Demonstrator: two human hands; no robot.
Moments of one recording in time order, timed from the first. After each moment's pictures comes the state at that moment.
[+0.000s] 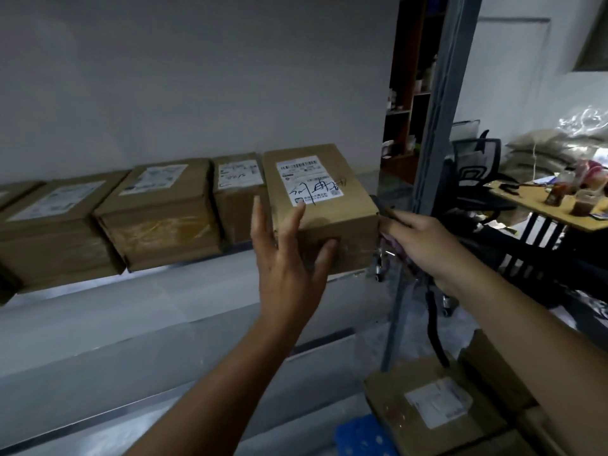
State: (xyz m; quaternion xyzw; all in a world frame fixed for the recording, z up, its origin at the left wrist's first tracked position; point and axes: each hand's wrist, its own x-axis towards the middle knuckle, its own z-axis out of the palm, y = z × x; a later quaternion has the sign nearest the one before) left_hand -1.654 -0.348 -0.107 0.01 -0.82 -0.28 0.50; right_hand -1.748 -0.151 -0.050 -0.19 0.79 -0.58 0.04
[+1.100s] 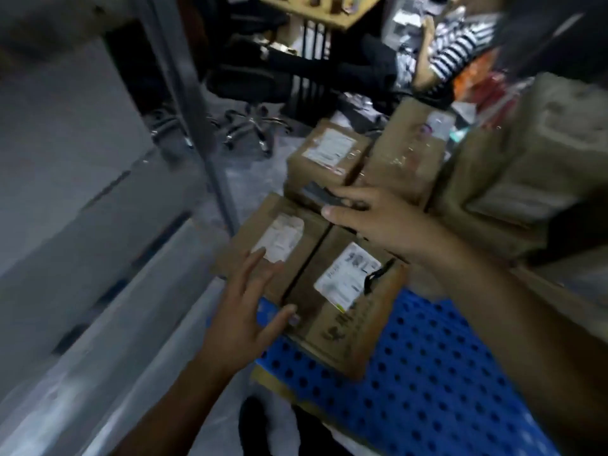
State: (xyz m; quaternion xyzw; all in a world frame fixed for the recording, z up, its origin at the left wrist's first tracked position) left_hand -1.619 -0.240 -0.336 -0.30 -0.86 -0.41 0.03; right_hand -1.643 0.029 -0.198 0.08 0.86 -0.48 0.14
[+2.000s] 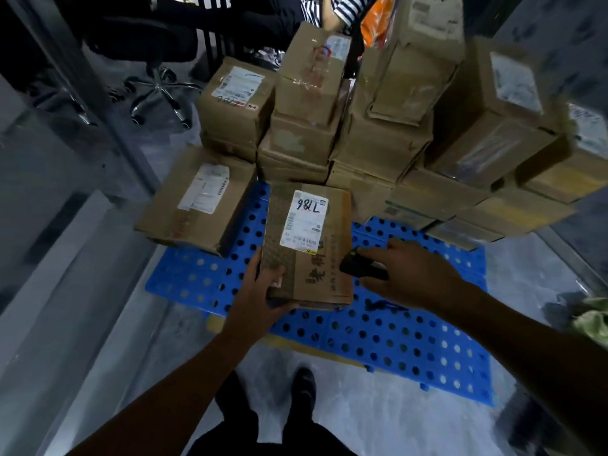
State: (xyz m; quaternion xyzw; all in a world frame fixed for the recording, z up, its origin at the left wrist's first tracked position) left_hand -1.520 -0.180 -0.446 -0.34 -0.81 -0.46 -0.14; right_hand -1.408 0.064 -0.262 0.21 0.94 -0.03 0.26
